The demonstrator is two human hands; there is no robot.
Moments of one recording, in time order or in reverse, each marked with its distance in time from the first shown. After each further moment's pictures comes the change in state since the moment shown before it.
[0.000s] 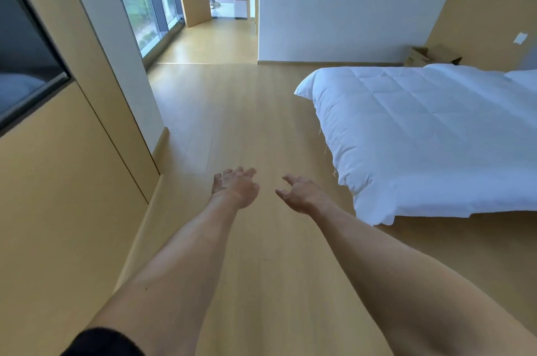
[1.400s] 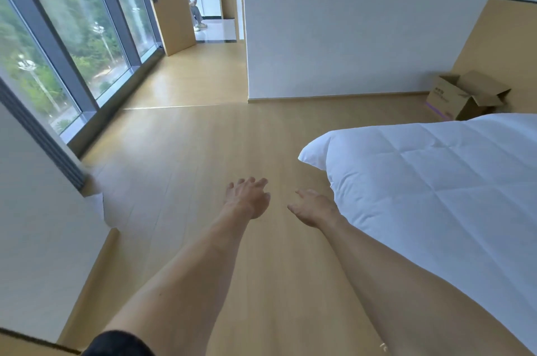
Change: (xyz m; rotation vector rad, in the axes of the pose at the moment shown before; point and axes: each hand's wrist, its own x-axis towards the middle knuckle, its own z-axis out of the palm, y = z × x) left_hand 0.897 0.061 -0.217 0.012 0.009 0.103; right_hand 0.855 0.045 -0.313 0.042 0.026 0.072
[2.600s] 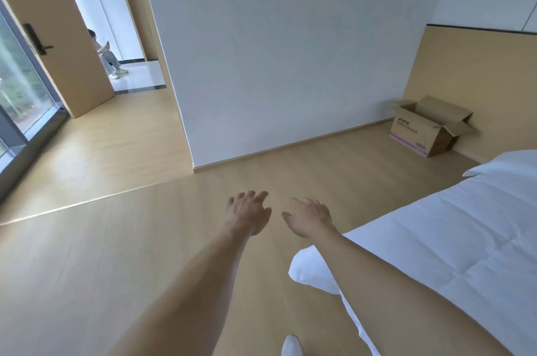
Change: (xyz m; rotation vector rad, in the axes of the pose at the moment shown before) left_hand 0.743 0.024 -0.178 0.041 0.062 0.289; right_hand 0.672 -0.012 -0.267 -0.023 0.191 0.202
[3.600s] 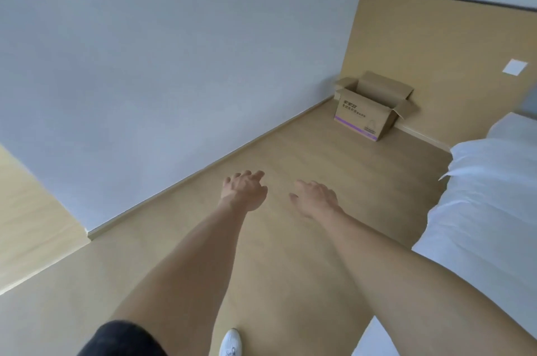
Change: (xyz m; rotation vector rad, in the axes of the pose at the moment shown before) left_hand 0.671 0.056 -0.039 0.000 -0.197 0.328; right_hand 0.581 0.125 -0.124 0.044 -0.015 0.448
